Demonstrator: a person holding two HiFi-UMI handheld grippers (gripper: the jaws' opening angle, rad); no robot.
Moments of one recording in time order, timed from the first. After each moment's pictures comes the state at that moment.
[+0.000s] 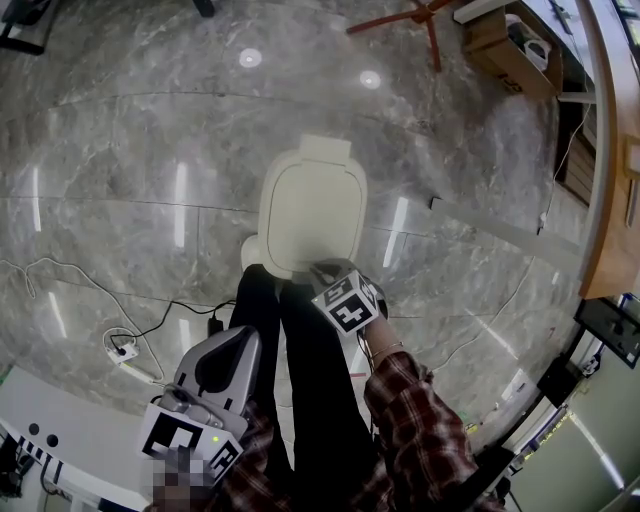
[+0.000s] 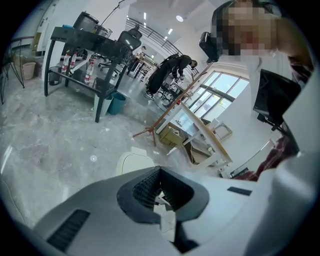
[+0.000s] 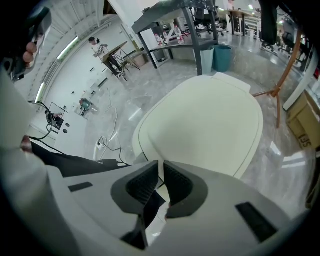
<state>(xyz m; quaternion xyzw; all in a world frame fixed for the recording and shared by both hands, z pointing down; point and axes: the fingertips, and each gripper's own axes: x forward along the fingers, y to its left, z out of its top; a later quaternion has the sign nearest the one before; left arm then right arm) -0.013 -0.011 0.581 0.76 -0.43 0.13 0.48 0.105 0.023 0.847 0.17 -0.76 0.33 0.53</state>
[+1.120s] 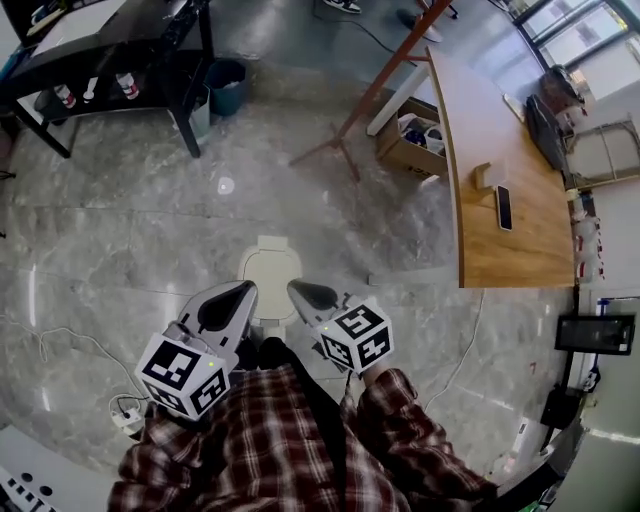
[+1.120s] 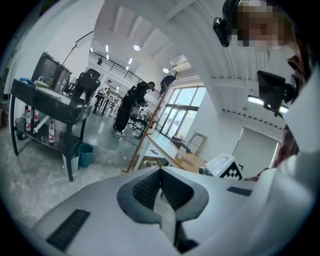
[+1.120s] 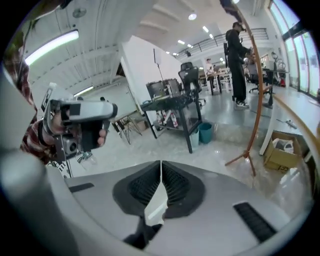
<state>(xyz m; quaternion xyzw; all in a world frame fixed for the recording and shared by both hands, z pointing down) 0.033 -0.071 0.287 0.88 -0.39 0.04 0.27 0.099 -0.071 0.383 0.31 -0.88 0.25 0.25</state>
